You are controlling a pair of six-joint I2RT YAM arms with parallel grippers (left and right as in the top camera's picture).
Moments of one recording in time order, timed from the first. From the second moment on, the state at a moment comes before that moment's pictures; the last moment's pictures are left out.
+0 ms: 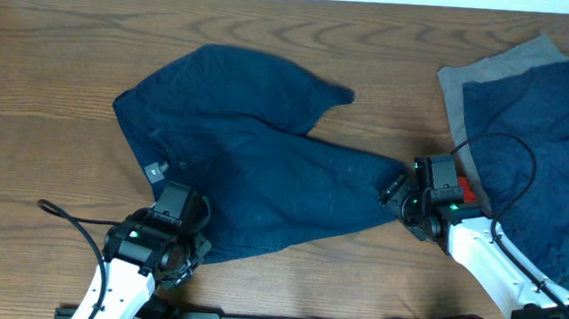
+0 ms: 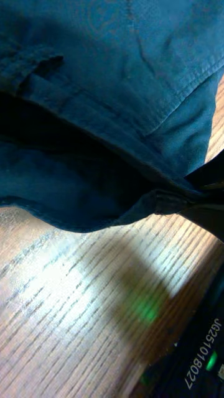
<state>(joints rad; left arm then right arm) -0.30 0.92 0.55 -1.08 0.03 -1.11 0.21 1.38 0.56 -0.34 -0.10 0.92</state>
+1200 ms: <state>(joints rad) -0.30 0.92 0.97 -1.32 0.05 -0.85 0.06 1.15 1.01 -0.91 -0.06 0.67</state>
